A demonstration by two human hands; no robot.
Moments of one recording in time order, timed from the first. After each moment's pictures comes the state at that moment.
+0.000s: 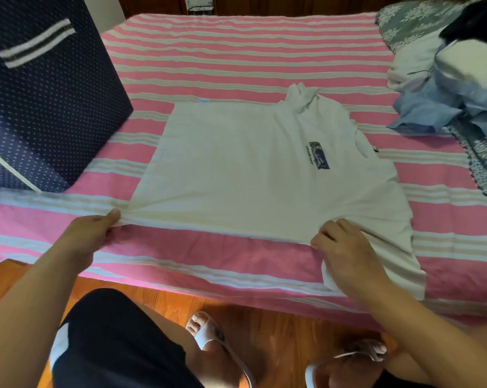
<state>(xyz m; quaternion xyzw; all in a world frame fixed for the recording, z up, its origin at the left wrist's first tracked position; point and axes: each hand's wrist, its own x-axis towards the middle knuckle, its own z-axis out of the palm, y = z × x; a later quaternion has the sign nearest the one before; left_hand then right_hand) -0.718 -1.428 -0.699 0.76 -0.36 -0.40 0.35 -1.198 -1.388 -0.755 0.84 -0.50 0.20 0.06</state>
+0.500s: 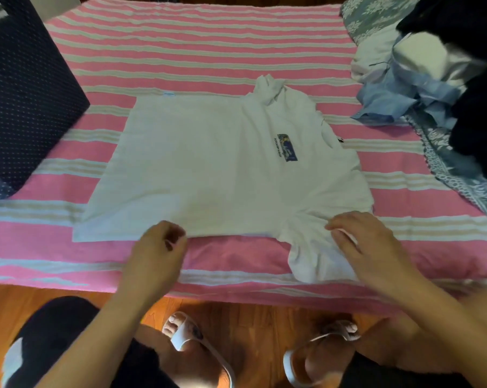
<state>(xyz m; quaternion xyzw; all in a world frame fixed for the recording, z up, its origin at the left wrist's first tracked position) -0.893 -1.374 -0.698 0.70 -0.63 -0.23 0.24 -1.255 -1.352 -0.709 0.72 -0.63 0.26 -0.11</state>
